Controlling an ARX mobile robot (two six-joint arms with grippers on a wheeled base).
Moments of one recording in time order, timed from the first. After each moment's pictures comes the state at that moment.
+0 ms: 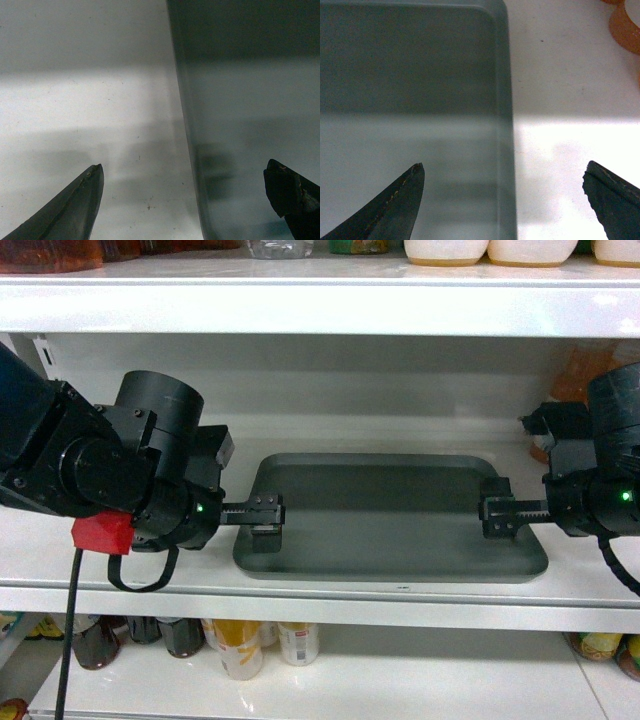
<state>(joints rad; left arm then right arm) -0.23 2.28 1.25 0.19 -0.01 -0.15 0.10 2.23 1.16 0.37 0.07 0.06</state>
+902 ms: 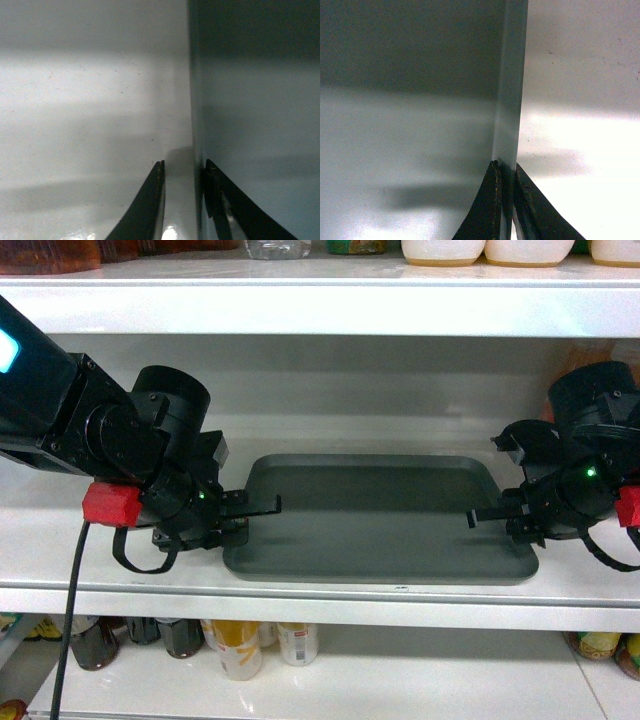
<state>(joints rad) -0.21 2.35 1.42 -0.05 0.01 -0.23 0.09 2.38 1.44 0.00 0.01 -0.01</state>
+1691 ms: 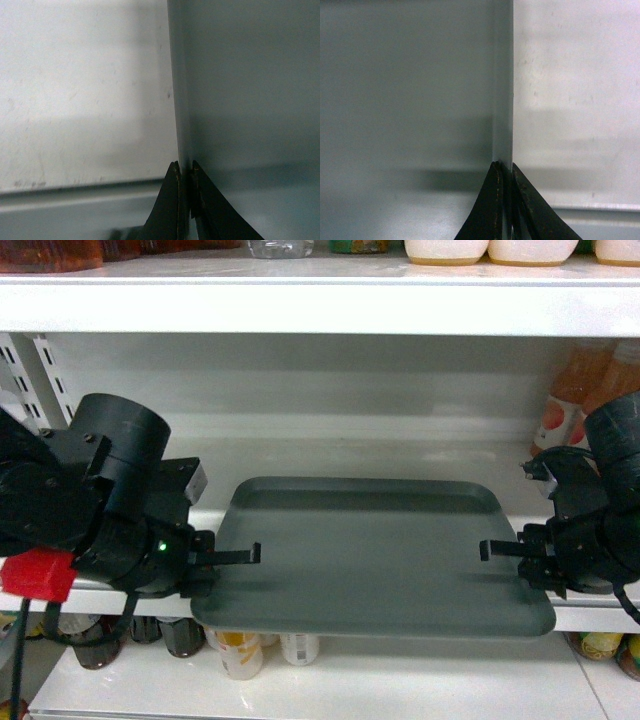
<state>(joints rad) -0.22 2.15 1.04 0.17 0.00 -0.18 0.11 2.17 1.08 0.15 -0.04 0.17</state>
